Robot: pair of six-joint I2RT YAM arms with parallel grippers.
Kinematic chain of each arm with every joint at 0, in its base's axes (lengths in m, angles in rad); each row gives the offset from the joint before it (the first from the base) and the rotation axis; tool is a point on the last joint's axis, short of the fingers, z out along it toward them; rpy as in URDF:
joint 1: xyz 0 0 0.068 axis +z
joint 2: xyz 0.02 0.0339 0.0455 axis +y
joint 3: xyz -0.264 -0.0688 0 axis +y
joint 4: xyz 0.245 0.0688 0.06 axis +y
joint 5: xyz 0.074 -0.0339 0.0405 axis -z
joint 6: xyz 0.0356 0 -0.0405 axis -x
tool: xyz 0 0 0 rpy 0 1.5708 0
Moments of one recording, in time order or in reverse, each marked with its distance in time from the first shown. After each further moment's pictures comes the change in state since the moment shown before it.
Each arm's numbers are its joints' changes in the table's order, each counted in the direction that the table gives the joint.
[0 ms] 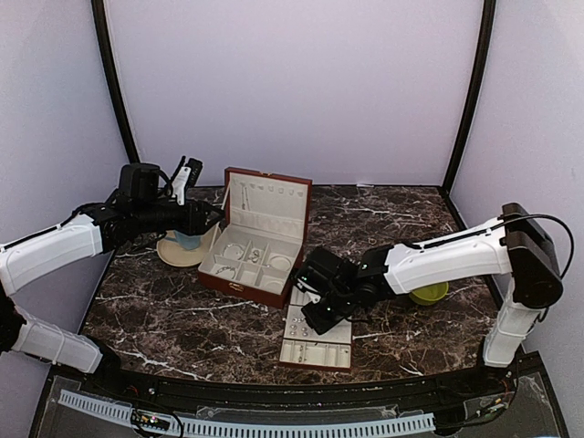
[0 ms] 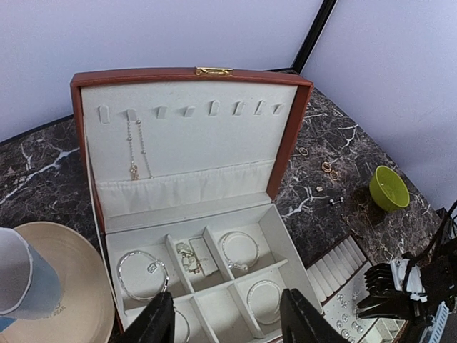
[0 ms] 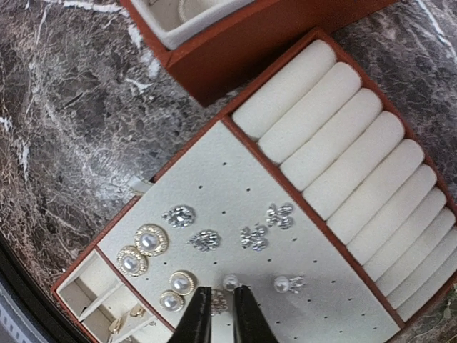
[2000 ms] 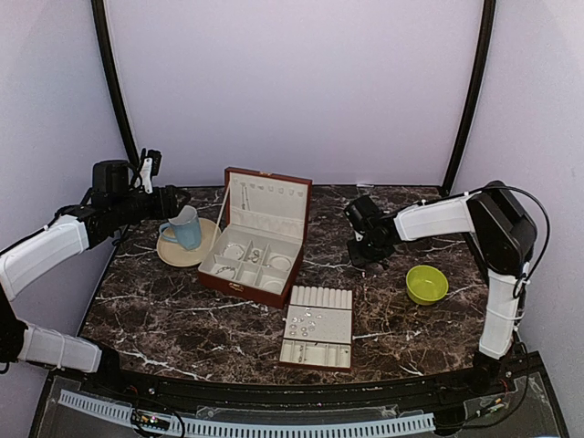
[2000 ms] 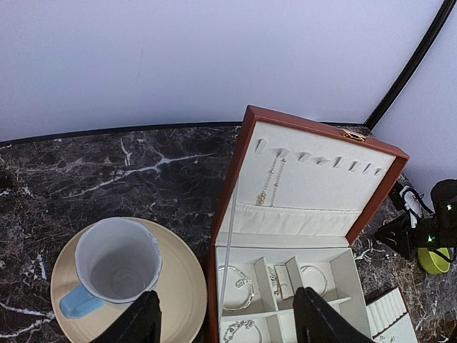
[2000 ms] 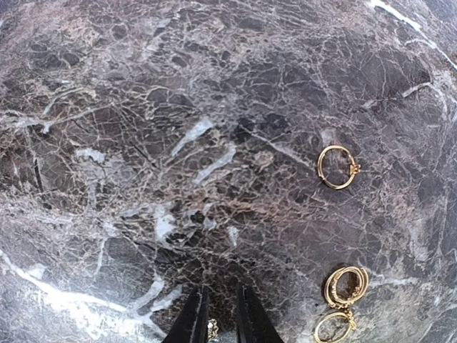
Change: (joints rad) left arm 0.241 -0.050 0.029 -0.032 -0.051 0.051; right arm -0.523 0.182 -0.107 -0.114 0.237 0.116
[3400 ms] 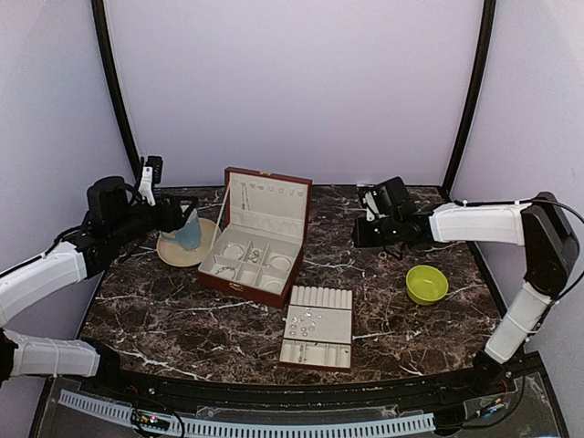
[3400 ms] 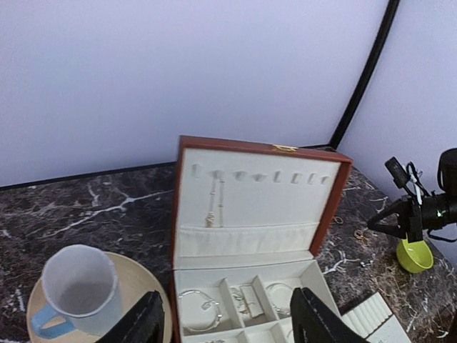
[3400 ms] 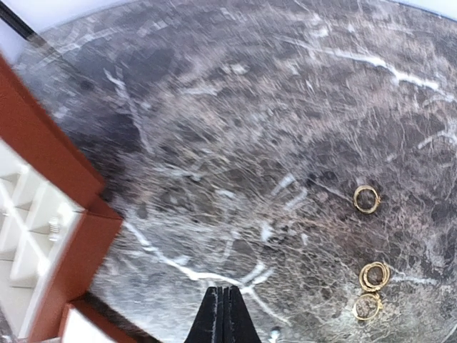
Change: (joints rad) left arm -0.099 -0.137 0.185 -0.245 -0.022 0.000; right arm -0.021 -0.278 0.161 -0.200 -0.248 -0.071
